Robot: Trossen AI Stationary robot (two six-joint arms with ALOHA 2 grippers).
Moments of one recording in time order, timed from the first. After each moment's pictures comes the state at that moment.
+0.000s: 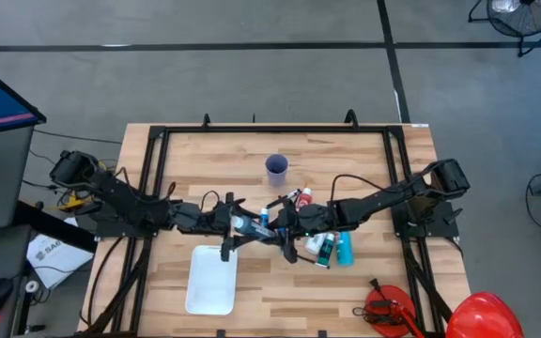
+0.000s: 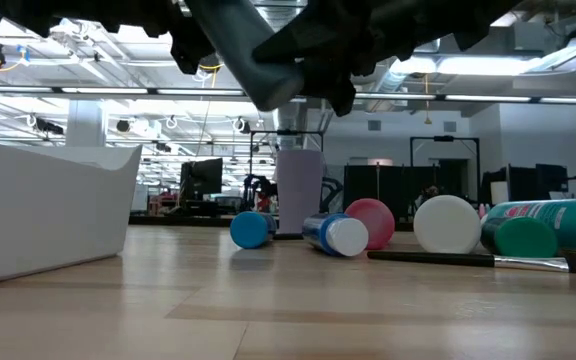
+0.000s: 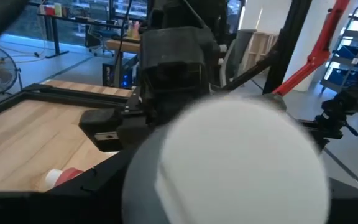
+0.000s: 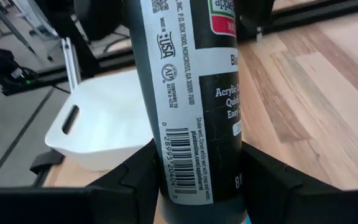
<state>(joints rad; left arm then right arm) -0.34 1.33 0.54 0.73 -0.34 -0.16 0.23 1.71 0.96 0.35 0.11 0.33</state>
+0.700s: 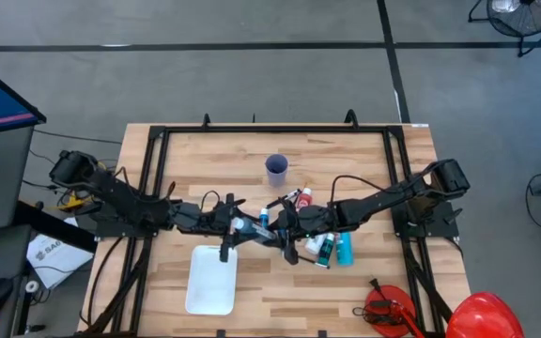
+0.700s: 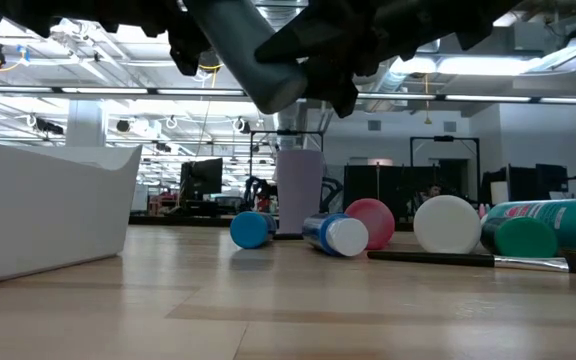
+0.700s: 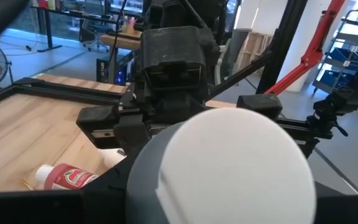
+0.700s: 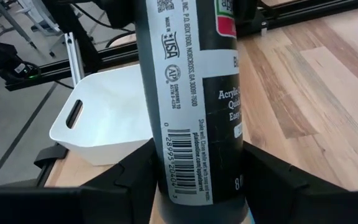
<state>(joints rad) -0.34 1.32 0.54 0.71 -0.31 -0.21 0.23 1.71 0.96 0.34 0.10 0.33</state>
